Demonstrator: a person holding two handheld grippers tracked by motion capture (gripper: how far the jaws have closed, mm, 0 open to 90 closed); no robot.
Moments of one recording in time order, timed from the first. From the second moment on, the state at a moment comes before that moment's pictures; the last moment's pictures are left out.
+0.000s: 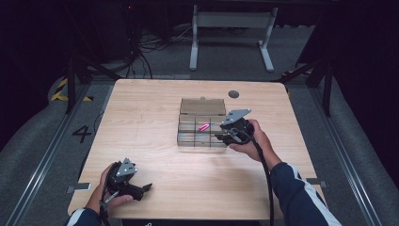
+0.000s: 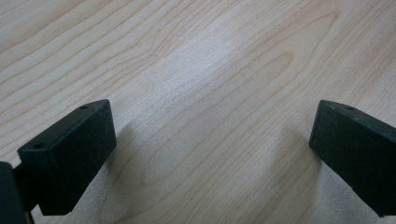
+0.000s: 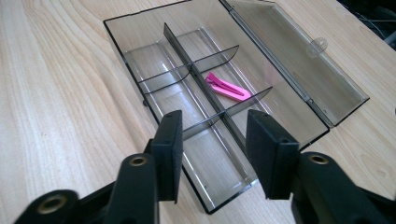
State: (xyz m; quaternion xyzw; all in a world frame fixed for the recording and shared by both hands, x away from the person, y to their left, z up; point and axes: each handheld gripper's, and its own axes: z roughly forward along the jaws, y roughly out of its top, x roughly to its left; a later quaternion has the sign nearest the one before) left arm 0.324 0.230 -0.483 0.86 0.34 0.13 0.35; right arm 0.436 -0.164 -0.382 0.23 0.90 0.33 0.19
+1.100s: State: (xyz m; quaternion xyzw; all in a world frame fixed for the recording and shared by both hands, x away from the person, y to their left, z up) left arm 0.325 0.230 -0.483 0.86 0.34 0.13 0.35; right arm 0.388 -0.206 -0.384 0.23 0.89 0.32 0.21
